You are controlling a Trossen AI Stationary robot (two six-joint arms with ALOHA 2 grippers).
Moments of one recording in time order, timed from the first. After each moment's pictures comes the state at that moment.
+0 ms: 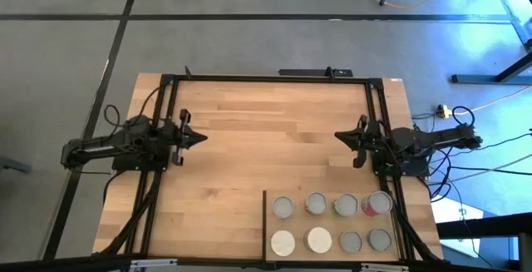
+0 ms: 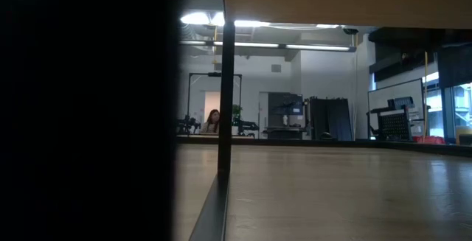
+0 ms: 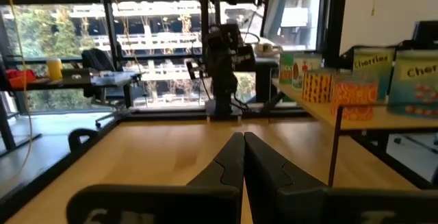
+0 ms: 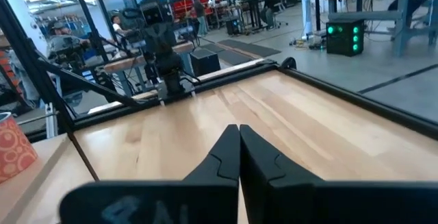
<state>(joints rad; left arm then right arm) 0.17 0.01 0.08 0.08 0.19 -0.02 0.21 0.12 0.11 -0.02 0.45 0.26</state>
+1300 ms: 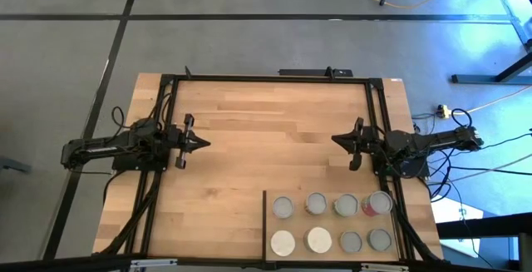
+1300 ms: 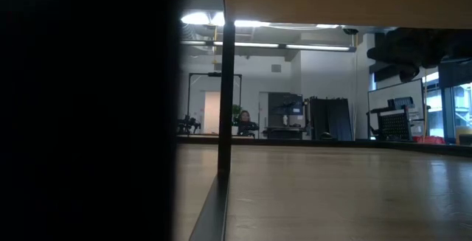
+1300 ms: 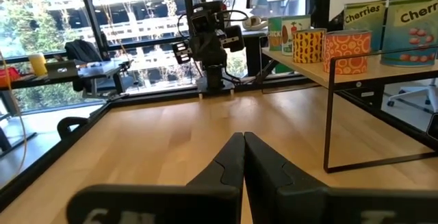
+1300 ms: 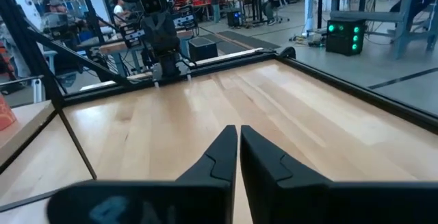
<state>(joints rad) 0.17 0.01 0.01 0.05 0.25 0.08 0.18 0.12 0.02 0.04 0.41 0.20</state>
